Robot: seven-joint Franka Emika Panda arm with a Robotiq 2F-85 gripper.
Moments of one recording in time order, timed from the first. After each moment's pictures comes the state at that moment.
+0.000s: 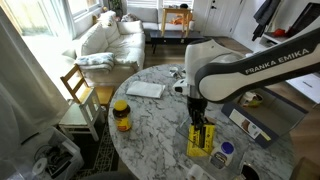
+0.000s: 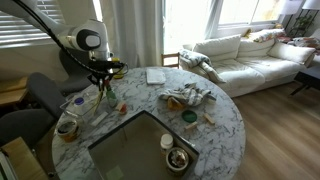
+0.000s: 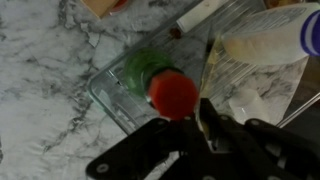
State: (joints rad) arm 0.09 0.29 0.13 -2.02 -0.02 2.12 -0.94
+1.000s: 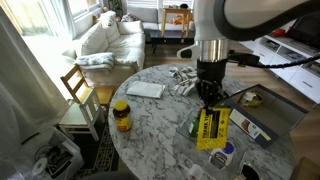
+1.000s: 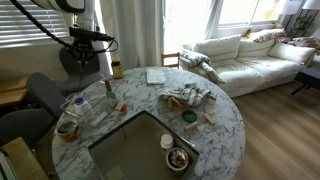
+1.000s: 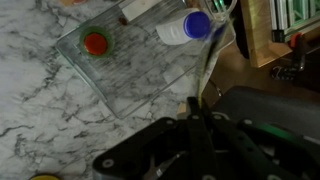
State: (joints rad) arm 0.08 0.08 0.16 -1.89 0.09 1.72 -1.01
